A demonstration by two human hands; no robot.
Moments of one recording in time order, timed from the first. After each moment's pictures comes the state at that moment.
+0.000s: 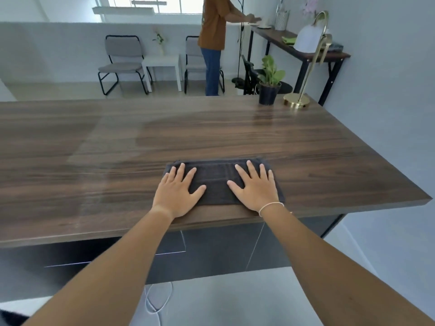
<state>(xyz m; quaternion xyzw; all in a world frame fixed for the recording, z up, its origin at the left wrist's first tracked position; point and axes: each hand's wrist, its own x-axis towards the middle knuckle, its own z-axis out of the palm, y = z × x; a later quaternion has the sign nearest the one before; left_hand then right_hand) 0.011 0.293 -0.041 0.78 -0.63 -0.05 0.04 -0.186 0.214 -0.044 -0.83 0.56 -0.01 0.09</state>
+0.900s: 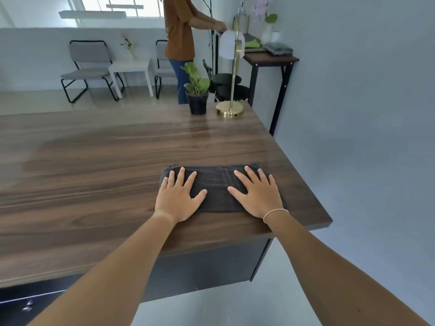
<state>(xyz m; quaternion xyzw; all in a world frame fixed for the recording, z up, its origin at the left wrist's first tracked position) -0.215 0.147 -0.041 0.77 -0.64 -0.05 0.02 -0.419 0.080 -0.044 -0.83 0.55 -0.04 0.09</state>
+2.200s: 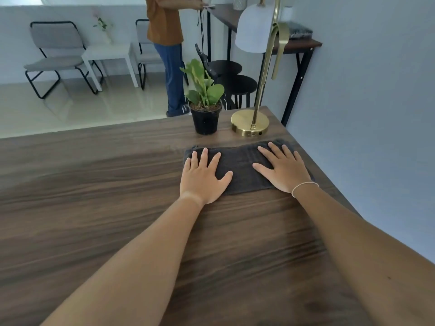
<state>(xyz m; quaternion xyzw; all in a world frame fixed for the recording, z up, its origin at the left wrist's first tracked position) -0.144 -0.099 -0.048 0.73 -0.68 -0.06 0.04 -0.353 -0.171 -0.050 -0.80 0.60 0.00 0.05</state>
